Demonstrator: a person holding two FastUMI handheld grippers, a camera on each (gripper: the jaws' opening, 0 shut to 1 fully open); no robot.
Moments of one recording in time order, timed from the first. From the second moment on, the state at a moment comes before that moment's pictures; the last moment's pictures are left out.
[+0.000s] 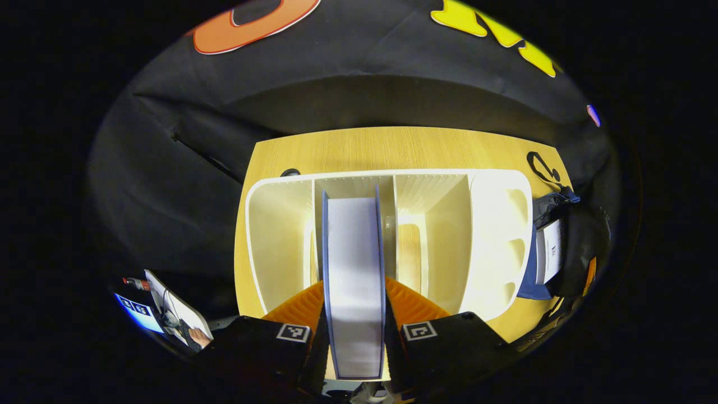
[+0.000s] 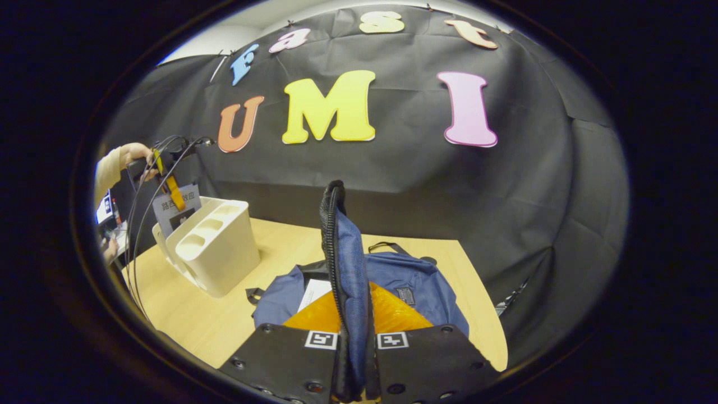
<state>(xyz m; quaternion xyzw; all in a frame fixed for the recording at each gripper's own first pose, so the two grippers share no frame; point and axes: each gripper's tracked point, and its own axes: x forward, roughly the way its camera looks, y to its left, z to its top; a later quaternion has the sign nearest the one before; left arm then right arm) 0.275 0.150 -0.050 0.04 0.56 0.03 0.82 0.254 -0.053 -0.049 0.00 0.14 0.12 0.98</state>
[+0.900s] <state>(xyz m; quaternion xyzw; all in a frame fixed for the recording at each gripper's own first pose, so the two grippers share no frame) 0.239 0.129 0.073 0.10 0.41 0.07 0.90 0.263 -0.025 -0.058 -0.01 0.16 0.15 0.98</state>
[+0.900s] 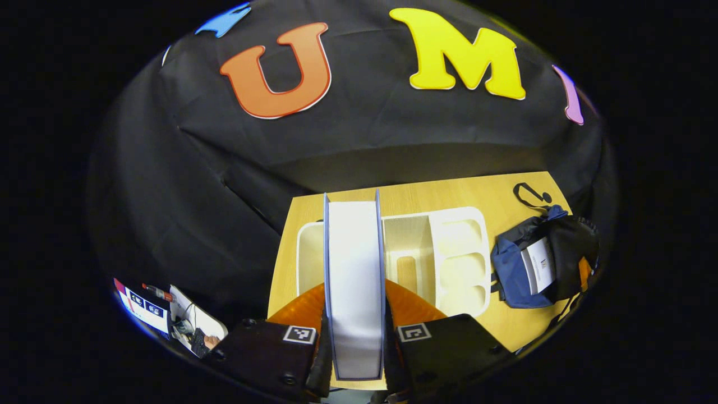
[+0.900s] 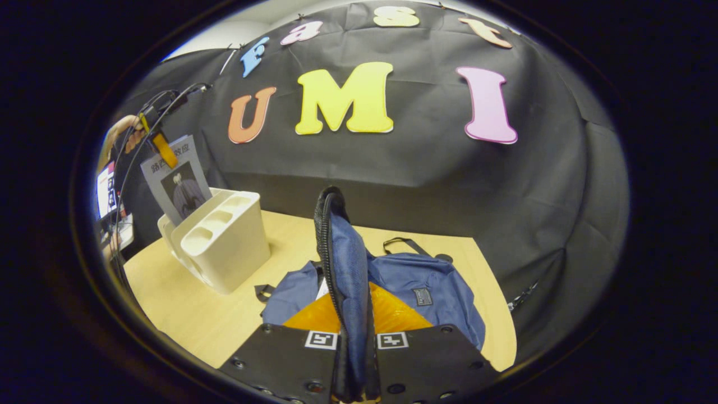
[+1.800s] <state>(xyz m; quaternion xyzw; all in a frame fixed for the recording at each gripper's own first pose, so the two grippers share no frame) 0.201 -0.043 0.156 0.18 0.29 -0.05 0.94 0.259 -0.038 -0.053 0.01 0.16 0.15 0.98</state>
